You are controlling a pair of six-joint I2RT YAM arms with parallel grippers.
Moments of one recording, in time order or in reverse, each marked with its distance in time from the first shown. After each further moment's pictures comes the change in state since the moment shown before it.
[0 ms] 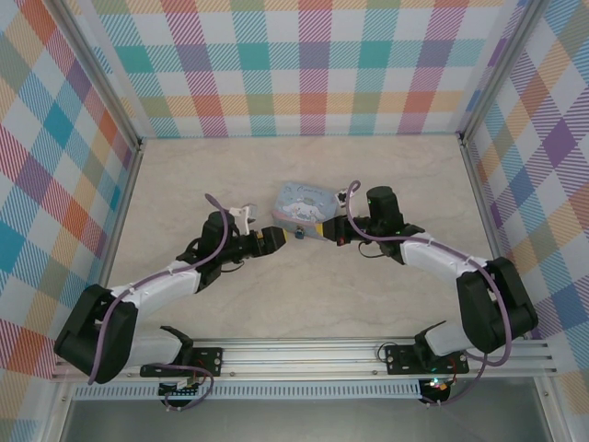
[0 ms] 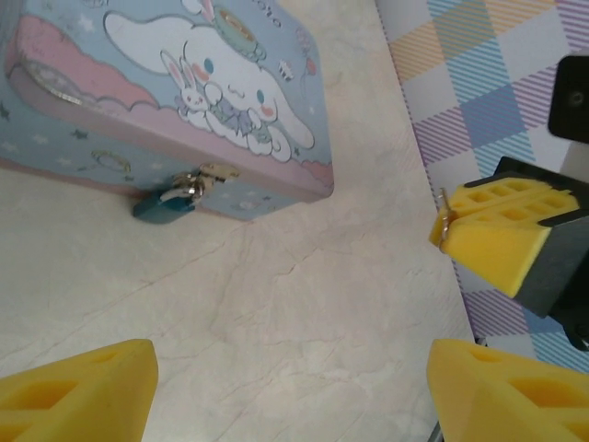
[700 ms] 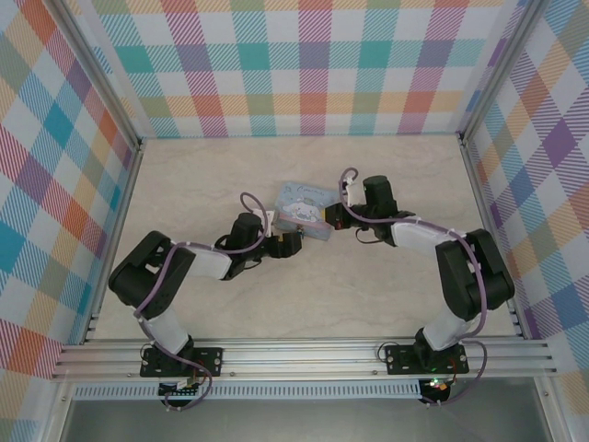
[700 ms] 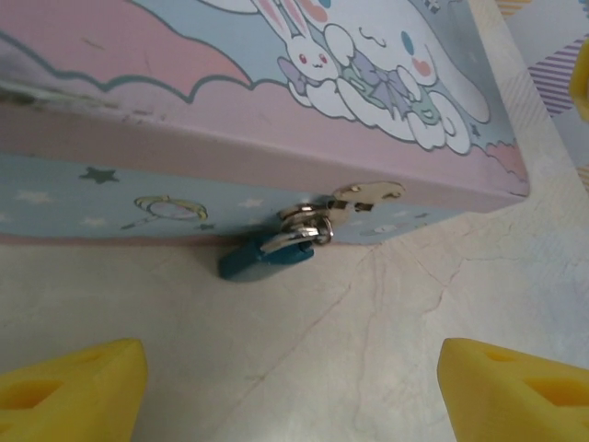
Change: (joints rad) left arm -0.064 0.452 0.092 0.262 -0.114 0.218; right arm -0.055 0.223 0.146 0.019 0.106 -0.019
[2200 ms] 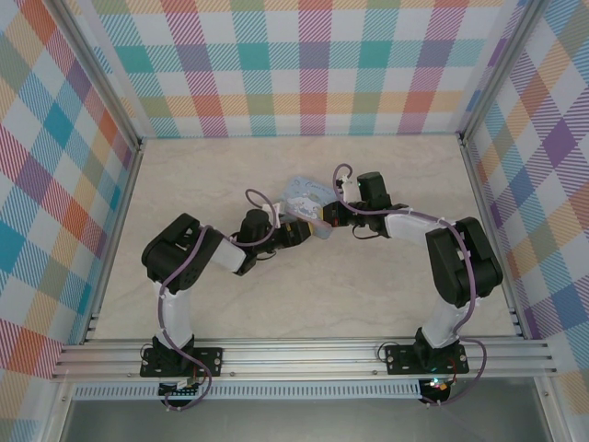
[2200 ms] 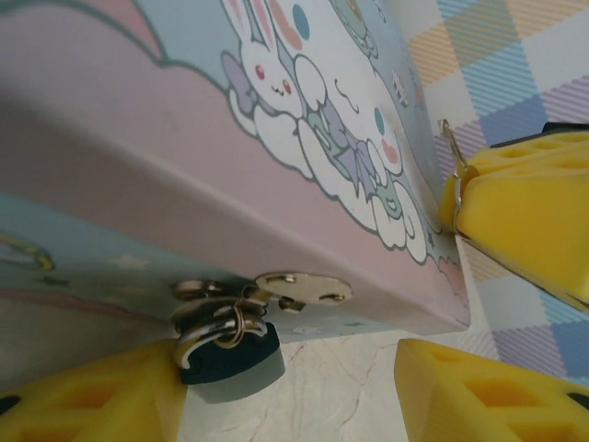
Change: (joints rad) left arm -0.006 0.242 0.093 0.348 0.114 -0.307; right arm 0.000 0.091 0.076 -0.079 0.015 -0.010
